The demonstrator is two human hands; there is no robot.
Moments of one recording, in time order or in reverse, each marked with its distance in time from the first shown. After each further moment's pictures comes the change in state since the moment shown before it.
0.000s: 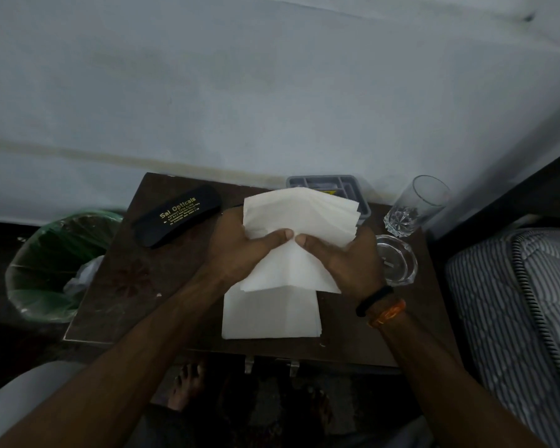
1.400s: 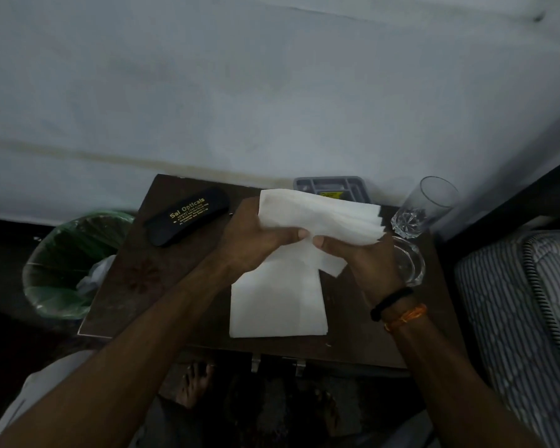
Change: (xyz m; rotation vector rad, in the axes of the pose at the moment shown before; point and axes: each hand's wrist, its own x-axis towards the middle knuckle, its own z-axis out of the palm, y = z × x) left_hand 0.009 0.012 -0.005 0.017 -0.176 0.045; right_hand -0.002 -0.006 -0.013 0.287 -0.043 0.040
